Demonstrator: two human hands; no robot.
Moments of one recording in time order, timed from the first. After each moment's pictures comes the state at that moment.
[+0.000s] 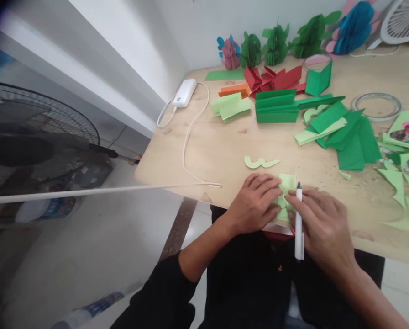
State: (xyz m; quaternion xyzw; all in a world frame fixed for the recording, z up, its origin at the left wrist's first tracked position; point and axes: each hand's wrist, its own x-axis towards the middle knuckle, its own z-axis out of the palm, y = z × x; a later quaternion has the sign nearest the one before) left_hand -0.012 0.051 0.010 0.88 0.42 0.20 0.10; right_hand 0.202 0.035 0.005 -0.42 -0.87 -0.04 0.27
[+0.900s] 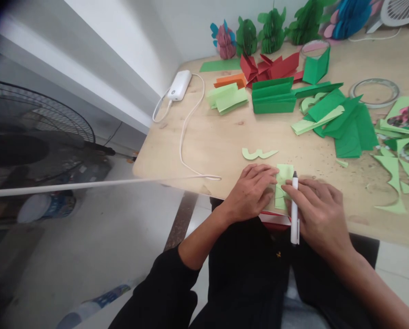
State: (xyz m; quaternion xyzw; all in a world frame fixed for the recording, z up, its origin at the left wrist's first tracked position) left_hand -0.016 0.053 0.014 0.86 0.42 0.23 0.14; right_hand 0.194 0.032 0.010 -0.44 -0.86 -0.06 0.25
